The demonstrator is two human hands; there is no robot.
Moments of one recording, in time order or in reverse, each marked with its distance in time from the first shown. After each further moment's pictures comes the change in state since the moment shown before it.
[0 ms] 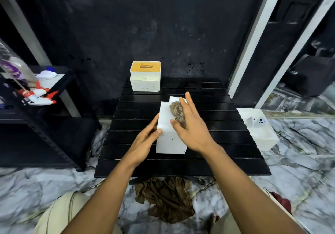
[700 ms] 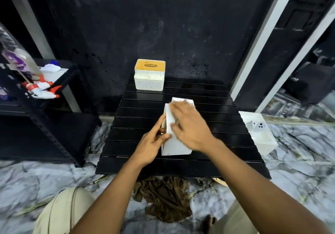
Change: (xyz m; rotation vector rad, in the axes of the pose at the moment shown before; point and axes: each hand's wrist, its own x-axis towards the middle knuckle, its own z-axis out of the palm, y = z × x) left_hand 0.000 -0.009 0.004 0.230 0.040 0.037; right_hand 0.015 -0.014 0.004 -0.413 -0.130 -0.197
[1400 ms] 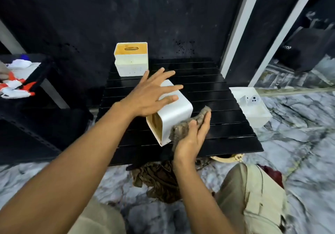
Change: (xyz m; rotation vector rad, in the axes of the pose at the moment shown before) left_hand 0.082 0.081 -0.011 0.992 -0.279 0.399; right_hand -0.063 -0.040 0.061 1.289 1.003 0.824
